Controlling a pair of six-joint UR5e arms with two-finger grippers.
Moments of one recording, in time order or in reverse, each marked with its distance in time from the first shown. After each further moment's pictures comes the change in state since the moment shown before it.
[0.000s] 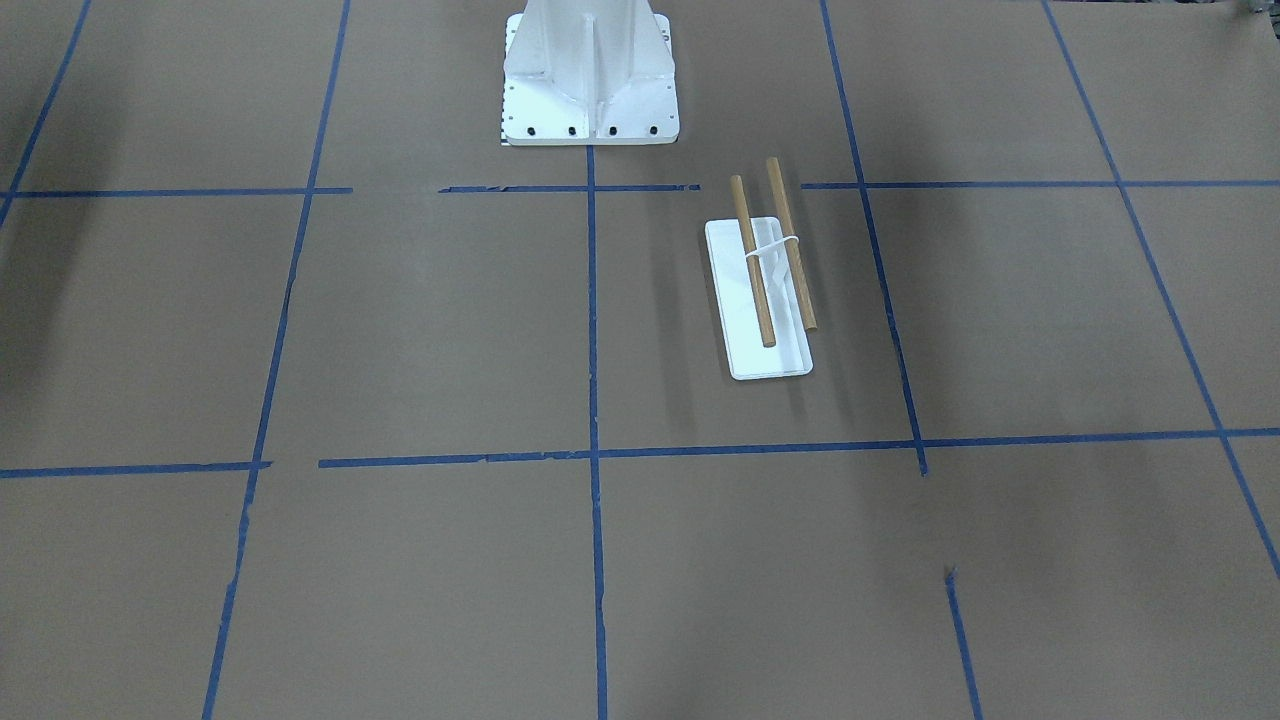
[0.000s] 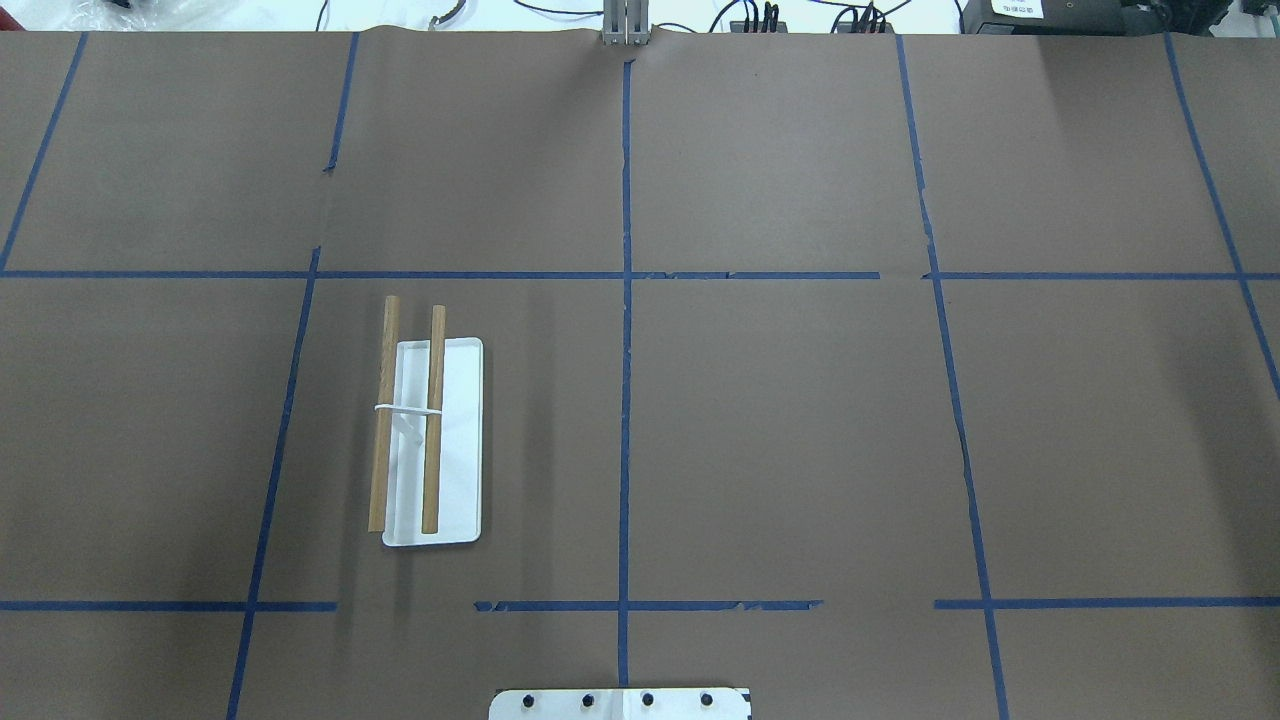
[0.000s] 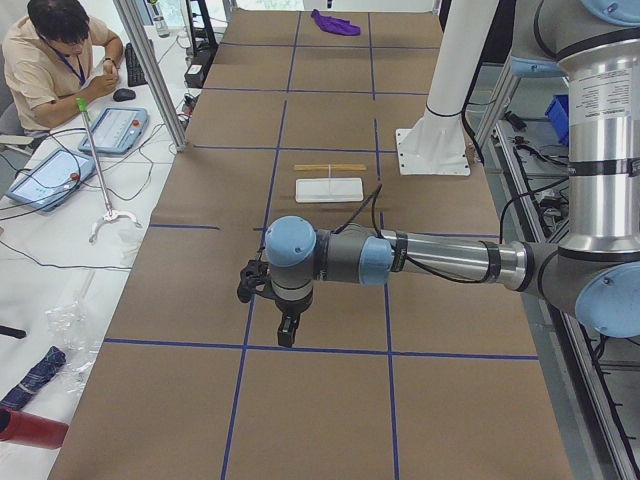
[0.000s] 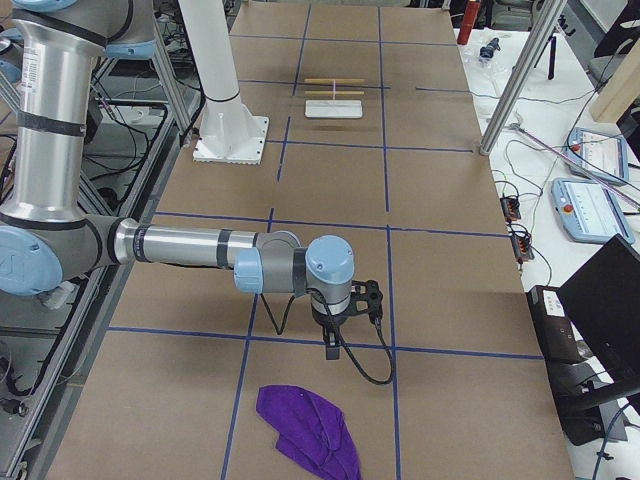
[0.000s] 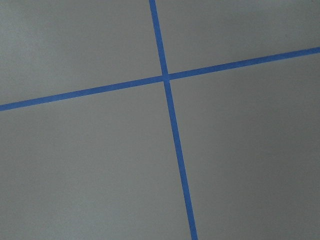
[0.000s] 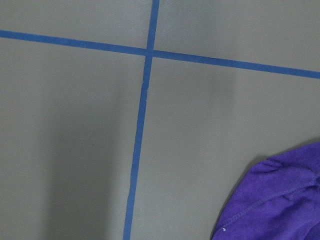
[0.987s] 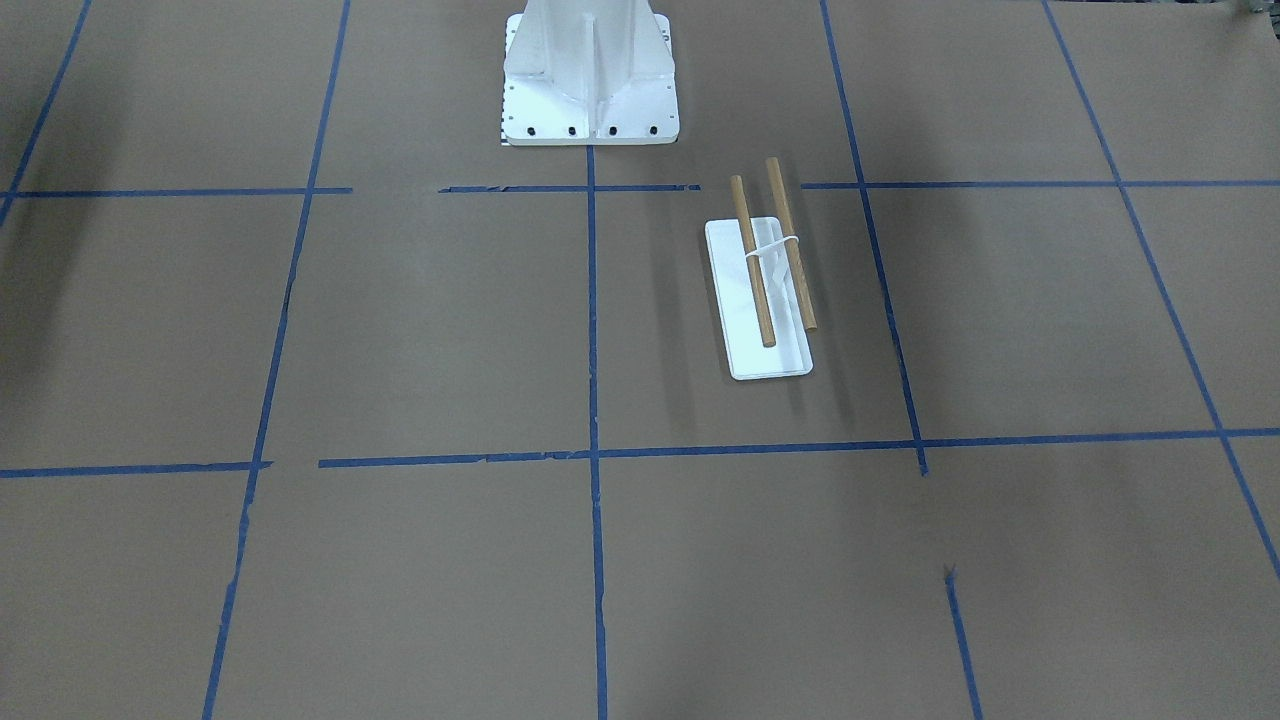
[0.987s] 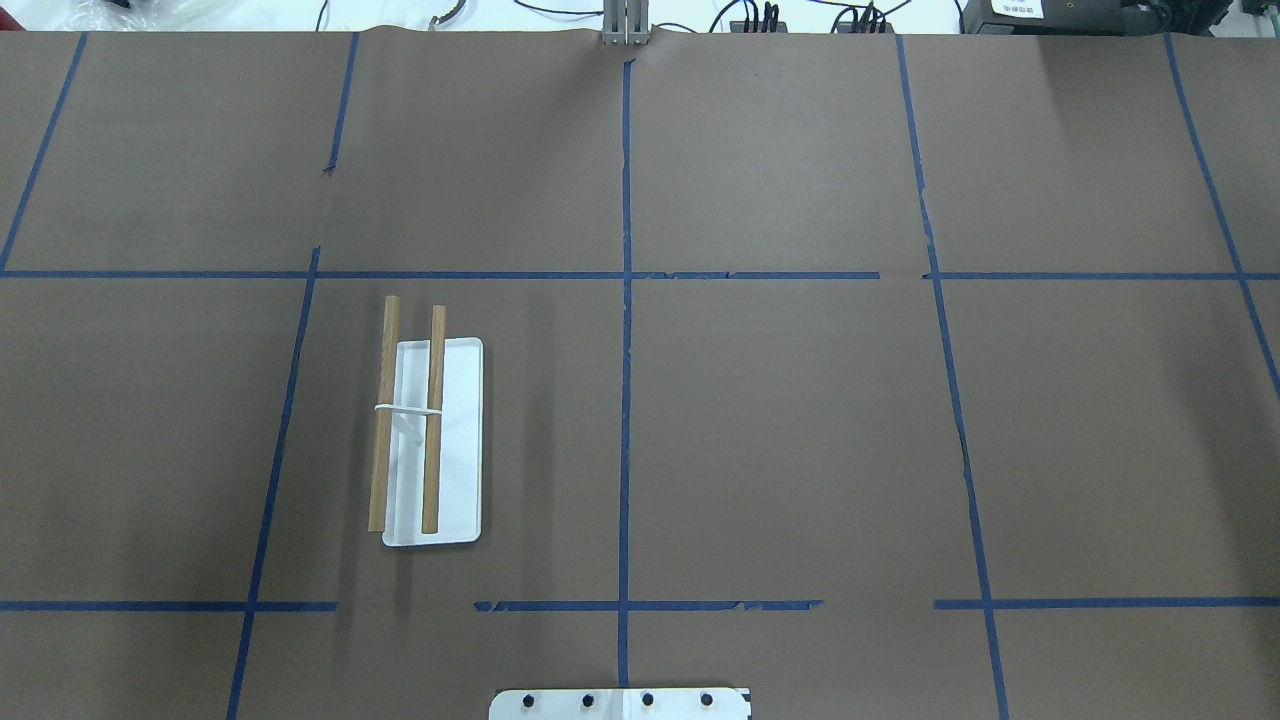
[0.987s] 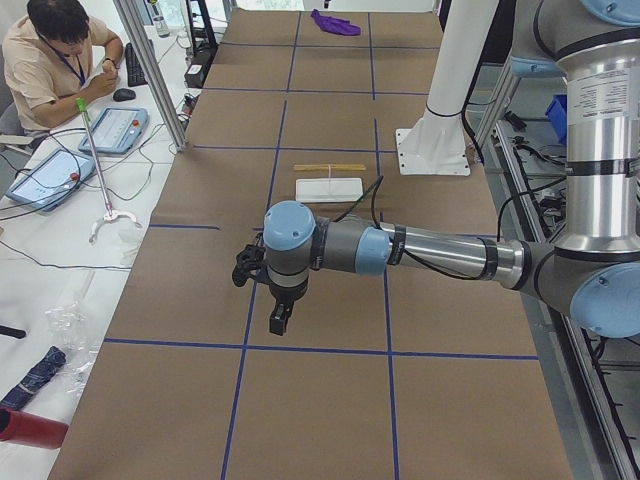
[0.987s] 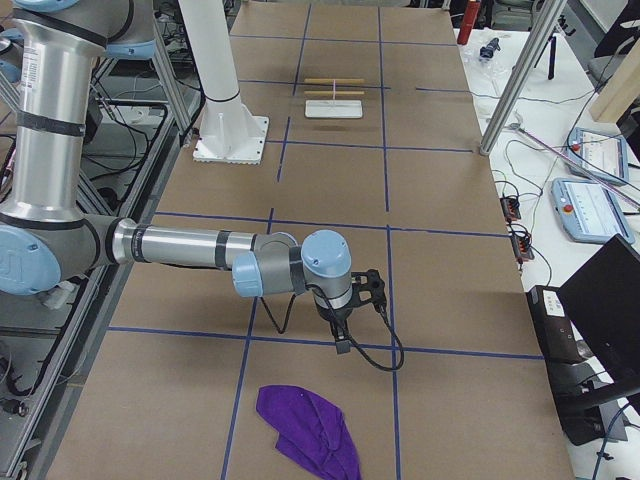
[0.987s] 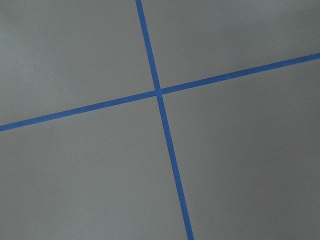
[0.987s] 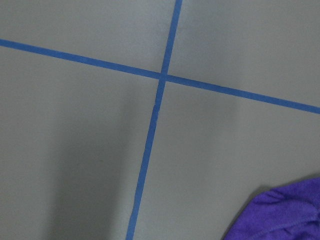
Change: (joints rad) left arm 0.005 -0.014 -0.034 -0.024 0.006 0.007; right arm -0.024 -0.012 -0.007 0.195 0.008 -0.007
